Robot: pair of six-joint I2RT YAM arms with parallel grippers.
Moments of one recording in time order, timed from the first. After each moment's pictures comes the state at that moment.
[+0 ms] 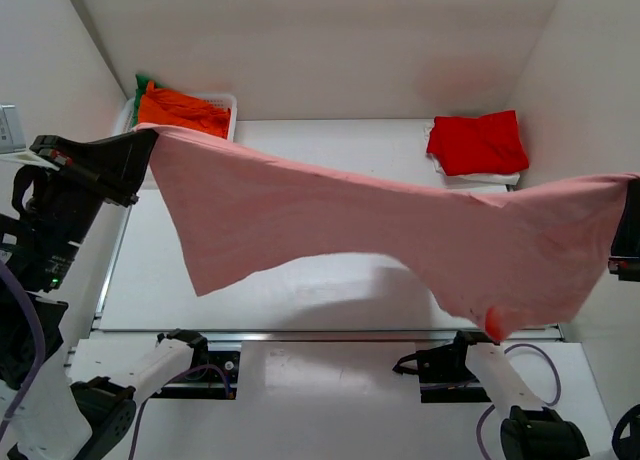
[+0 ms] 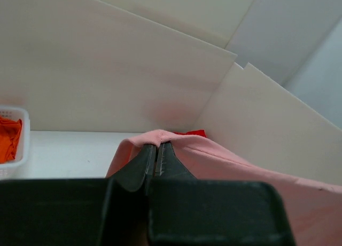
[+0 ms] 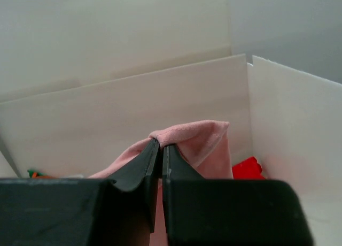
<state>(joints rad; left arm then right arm) -0.31 0.97 2.07 -0.85 0.03 -0.46 -0.03 0.83 2.23 -0.98 0.07 0.21</state>
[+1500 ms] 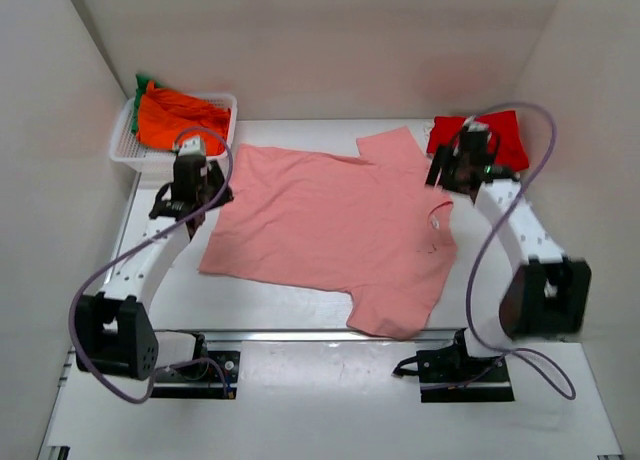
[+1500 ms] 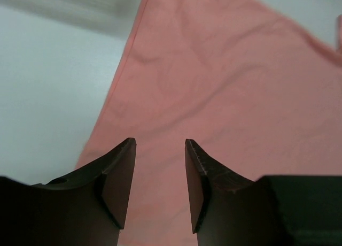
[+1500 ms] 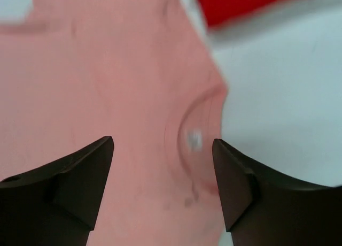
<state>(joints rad) -0.14 1.32 1.01 -0.26 -0.12 -0.41 0.03 1.57 1.35 -0.52 0.07 0.27</state>
